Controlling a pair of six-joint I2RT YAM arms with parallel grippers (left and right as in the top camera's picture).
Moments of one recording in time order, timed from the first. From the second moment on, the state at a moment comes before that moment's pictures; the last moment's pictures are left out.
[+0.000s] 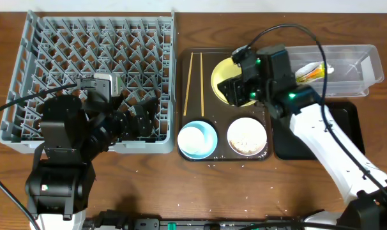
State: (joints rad) left arm -0.05 0.87 1.09 -0.74 0.43 -0.20; right arm 0.39 1.55 1.20 -0.45 -0.33 0.12
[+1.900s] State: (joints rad) left arm -0.05 0.89 1.09 -0.63 0.55 -0.41; right arm 0.29 1.50 1.28 -0.42 -0.68 0.08
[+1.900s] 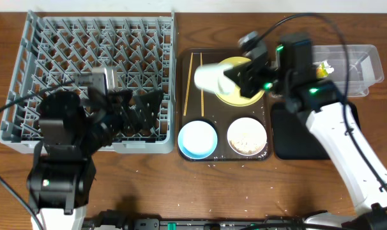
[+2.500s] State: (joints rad) left arm -0.08 1.18 1.09 -0.31 1.18 -0.60; right arm 0.33 1.54 1.28 -0.06 -1.24 0.23
